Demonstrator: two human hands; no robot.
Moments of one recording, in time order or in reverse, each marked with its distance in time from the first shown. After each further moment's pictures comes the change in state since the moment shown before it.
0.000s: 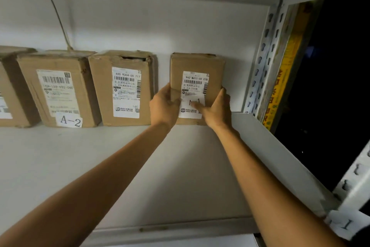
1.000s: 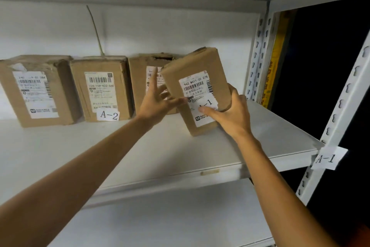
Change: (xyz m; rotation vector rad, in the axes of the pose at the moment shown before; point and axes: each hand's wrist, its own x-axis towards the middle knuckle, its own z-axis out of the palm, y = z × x) left_hand -0.042 0.011 -0.151 -0.369 -0.449 0.002; right_hand -0.135 -0.053 -0.015 0.013 0.131 -0.092
